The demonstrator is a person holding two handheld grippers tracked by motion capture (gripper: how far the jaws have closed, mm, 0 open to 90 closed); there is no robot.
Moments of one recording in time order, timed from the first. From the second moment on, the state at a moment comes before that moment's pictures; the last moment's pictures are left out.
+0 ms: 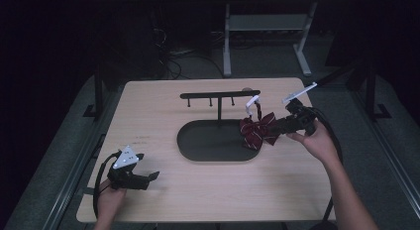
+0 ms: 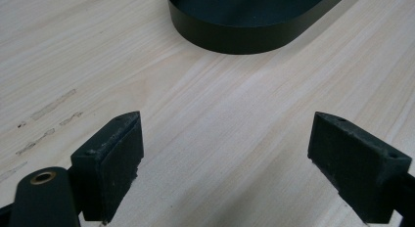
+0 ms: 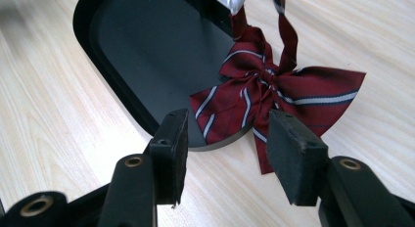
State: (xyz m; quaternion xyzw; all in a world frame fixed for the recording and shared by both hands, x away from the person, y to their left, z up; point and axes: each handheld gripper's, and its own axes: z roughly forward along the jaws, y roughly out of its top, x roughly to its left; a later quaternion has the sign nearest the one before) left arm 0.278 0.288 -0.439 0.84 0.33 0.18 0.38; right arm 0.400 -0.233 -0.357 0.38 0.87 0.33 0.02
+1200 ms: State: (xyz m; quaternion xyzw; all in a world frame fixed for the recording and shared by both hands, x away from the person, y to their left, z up) left arm 0.278 0.287 -0.439 0.84 0.33 0.18 0.38; right arm 0.373 -0.242 -0.385 0.37 0.87 0.33 0.01
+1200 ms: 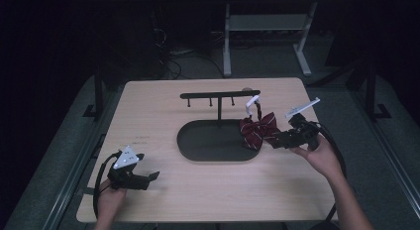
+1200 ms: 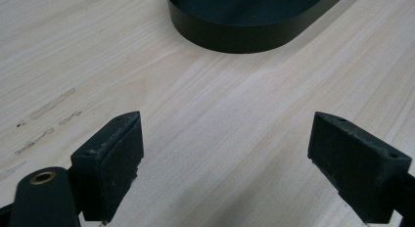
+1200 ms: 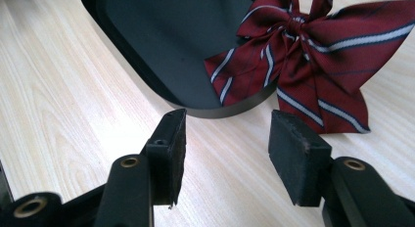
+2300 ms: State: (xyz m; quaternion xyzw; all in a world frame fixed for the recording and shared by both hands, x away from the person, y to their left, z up) left arm 0.278 0.288 -0.440 0.85 0.33 0.19 0.38; right arm 0.341 -0.256 -0.418 0.39 0.86 0.33 -0.01
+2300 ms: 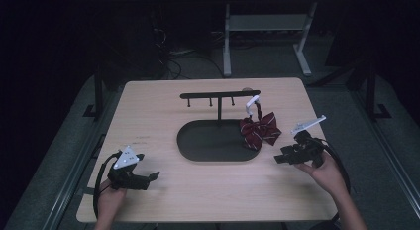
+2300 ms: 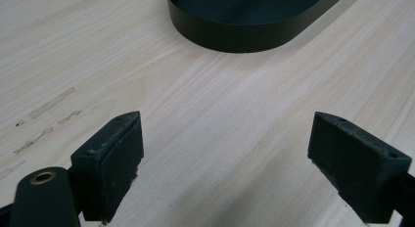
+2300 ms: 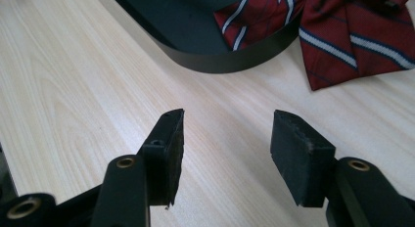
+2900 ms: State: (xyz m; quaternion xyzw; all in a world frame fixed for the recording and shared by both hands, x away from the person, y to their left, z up) left arm 0.278 0.287 -0.440 0.85 0.33 0.19 0.38; right arm 0.324 -0.264 -0.432 0.40 0.85 0.34 0.00
